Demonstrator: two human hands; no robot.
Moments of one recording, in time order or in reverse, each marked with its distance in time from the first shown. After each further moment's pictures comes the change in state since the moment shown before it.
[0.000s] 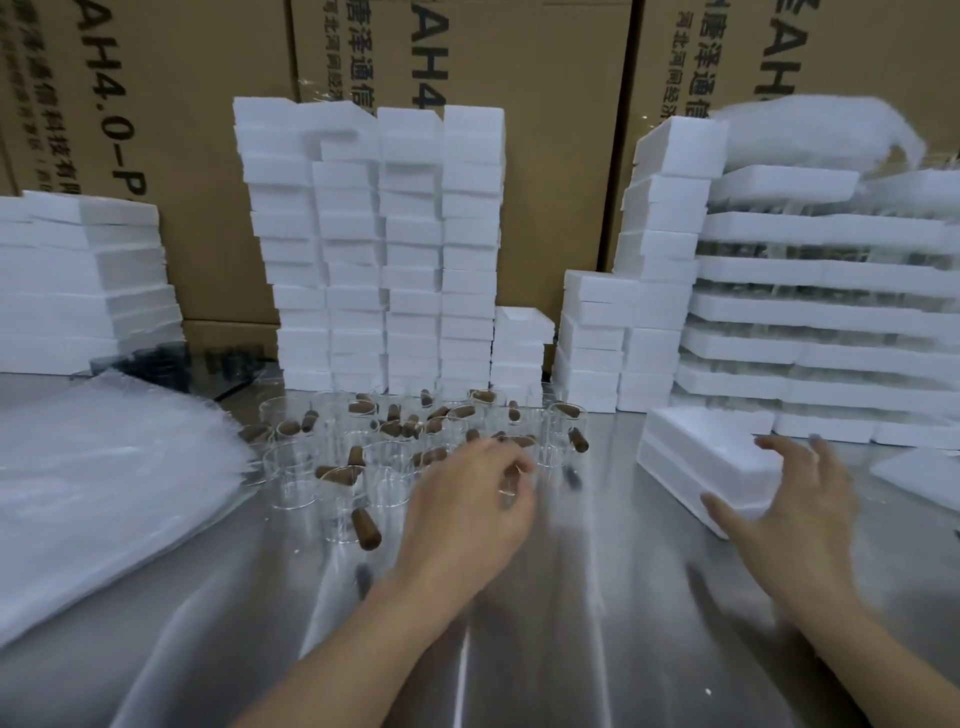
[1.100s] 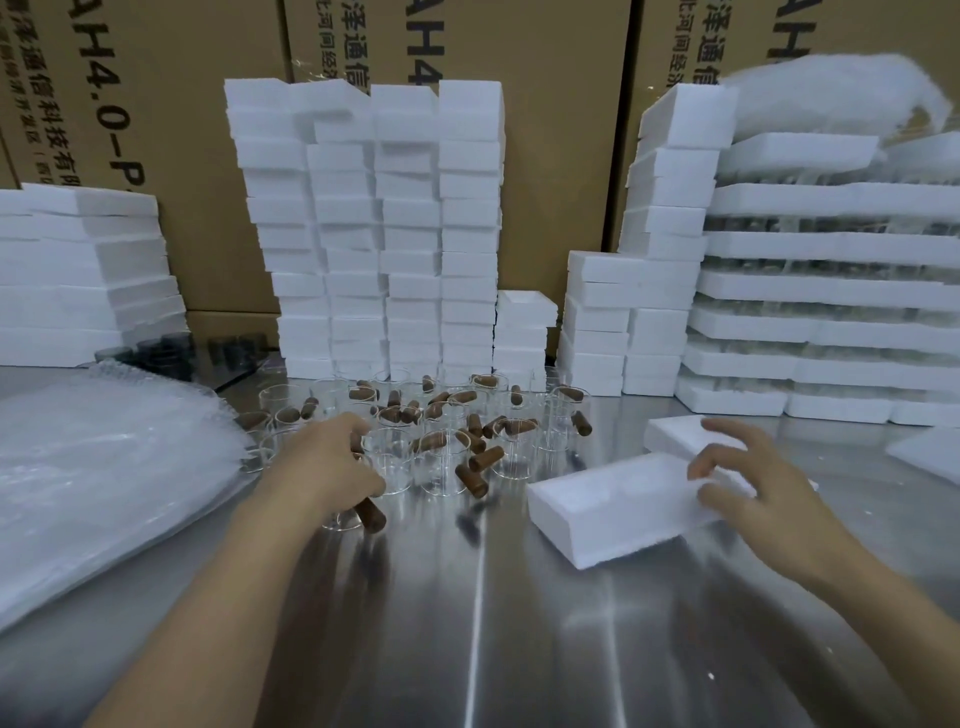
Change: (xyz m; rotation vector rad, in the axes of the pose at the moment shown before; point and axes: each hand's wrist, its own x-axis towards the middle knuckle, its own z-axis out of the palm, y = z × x) left_hand 0.033 -0.089 -0.077 0.298 -0.326 -0.605; right_hand 0.003 -0.022 -0.020 0.230 -0.480 -0.169
